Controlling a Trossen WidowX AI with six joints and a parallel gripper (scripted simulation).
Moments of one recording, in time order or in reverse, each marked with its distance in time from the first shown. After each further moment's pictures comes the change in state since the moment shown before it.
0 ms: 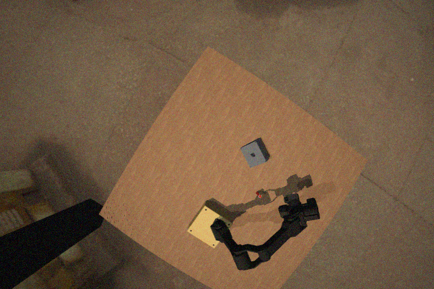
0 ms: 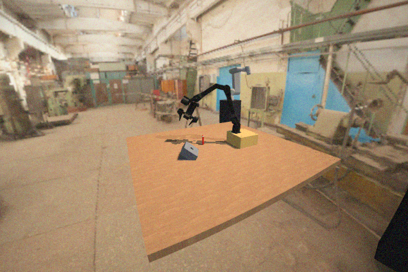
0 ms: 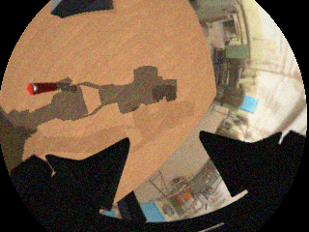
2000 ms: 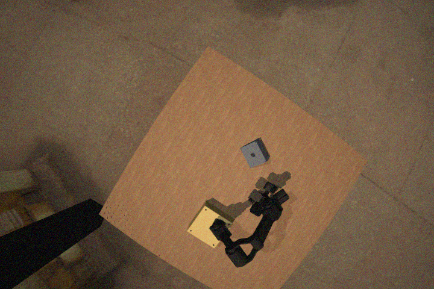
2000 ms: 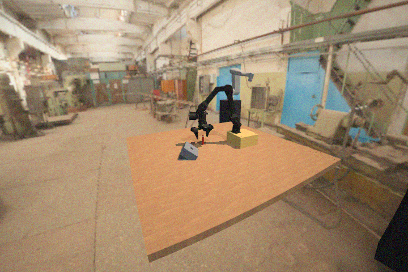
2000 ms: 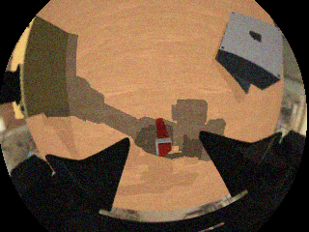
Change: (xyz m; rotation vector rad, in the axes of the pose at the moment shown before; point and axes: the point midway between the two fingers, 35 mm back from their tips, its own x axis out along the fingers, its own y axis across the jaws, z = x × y) arm -0.006 0.183 0.096 -0.646 -0.341 0.441
